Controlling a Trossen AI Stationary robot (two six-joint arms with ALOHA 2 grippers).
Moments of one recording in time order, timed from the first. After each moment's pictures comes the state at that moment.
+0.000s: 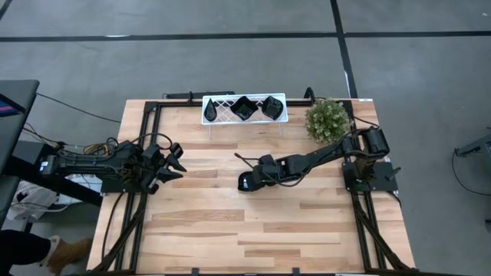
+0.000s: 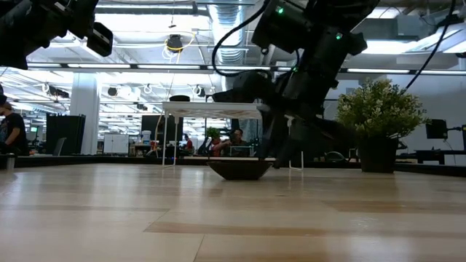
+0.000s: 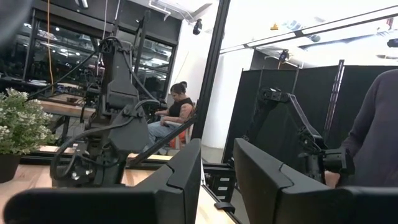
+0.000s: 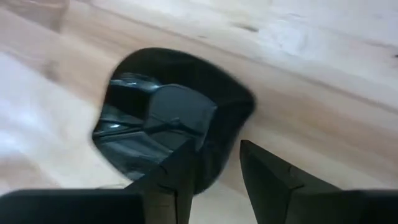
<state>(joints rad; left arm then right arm) 0.04 0.50 0.03 0.66 0.42 -0.32 0.13 1.80 1.06 -0.32 0.19 1.30</state>
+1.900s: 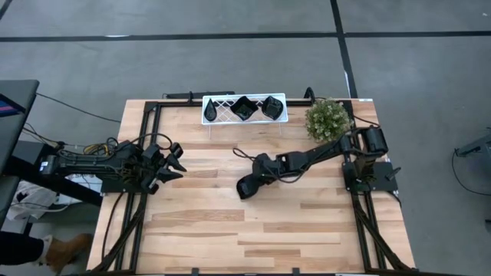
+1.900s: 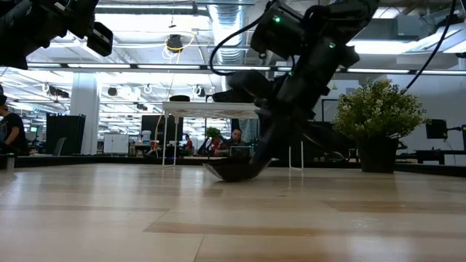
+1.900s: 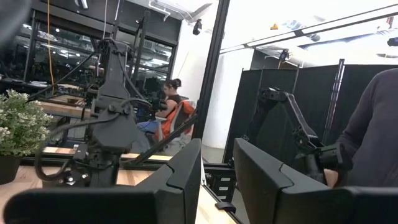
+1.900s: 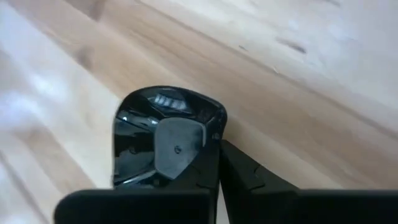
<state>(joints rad) 0.04 0.50 0.03 0.66 0.42 -0.31 0.07 1.80 1.02 -0.18 0.07 1.14</state>
